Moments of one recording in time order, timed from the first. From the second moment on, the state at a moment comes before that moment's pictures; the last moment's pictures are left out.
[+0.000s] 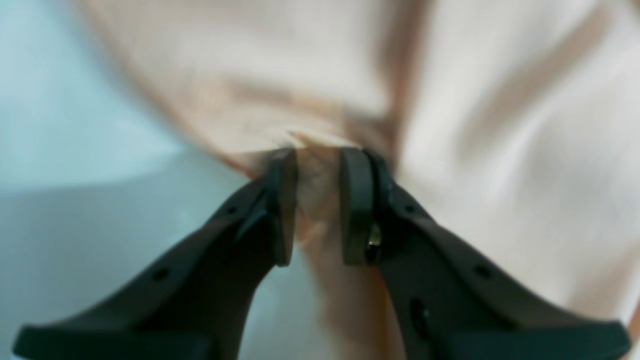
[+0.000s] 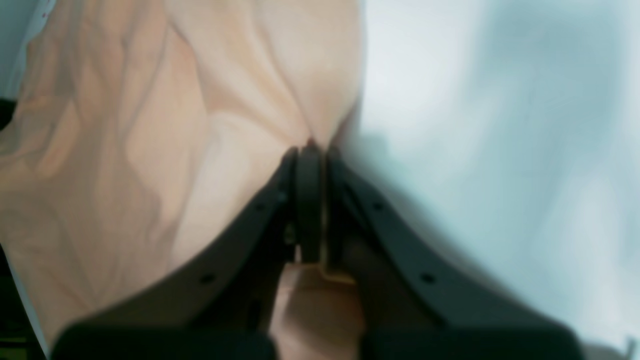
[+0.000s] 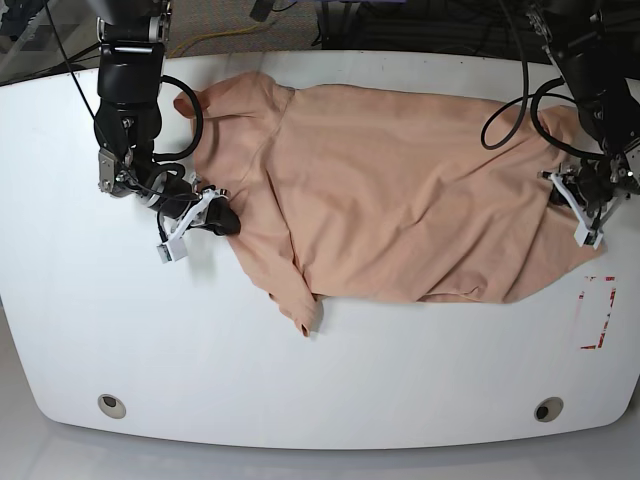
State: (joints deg) left arm -8.2 -21.4 -29.1 70.4 -11.4 -42.8 56.8; right arm 10.0 15.4 7.8 58.5 38.4 41.1 -40.6
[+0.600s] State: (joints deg) left arm -25.1 -29.1 -19.1 46.0 -1.5 -43.2 42.1; right arm 10.0 15.4 7.8 58.5 38.4 41.1 -40.6
